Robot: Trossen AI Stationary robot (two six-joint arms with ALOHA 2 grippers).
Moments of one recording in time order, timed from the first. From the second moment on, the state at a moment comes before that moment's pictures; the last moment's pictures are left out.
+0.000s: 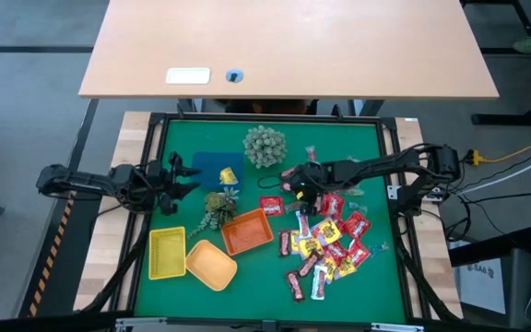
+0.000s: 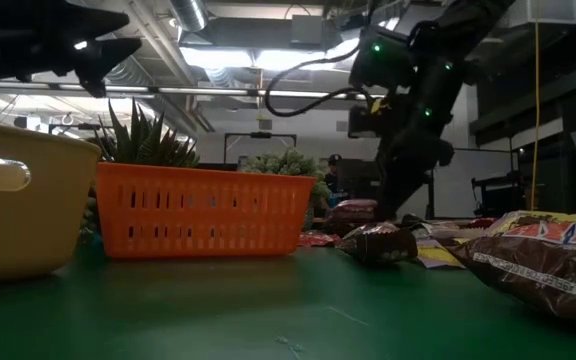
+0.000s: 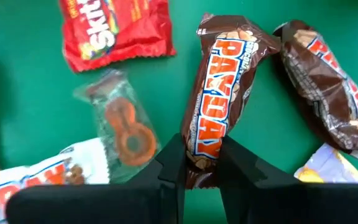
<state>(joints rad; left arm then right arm) -0.07 0.18 0.01 0.45 -0.21 -0.10 -0.07 1.66 0.94 -0.42 0.03 0.01</state>
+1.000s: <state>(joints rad) -0.14 1.19 0.50 0.64 -0.21 0.20 -0.07 1.66 1.20 -0.38 -0.32 0.02</state>
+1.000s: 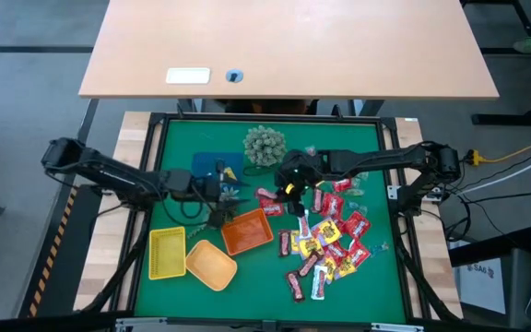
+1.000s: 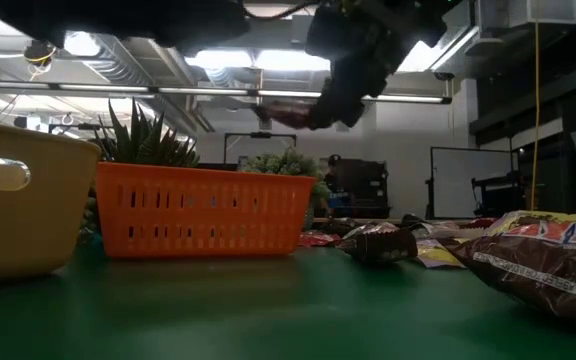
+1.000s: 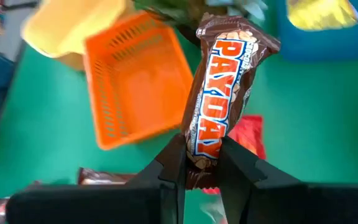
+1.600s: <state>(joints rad) -0.14 1.34 0.54 0.65 -0.22 0.19 -0.07 1.66 1.20 -0.21 -0.45 -0.06</state>
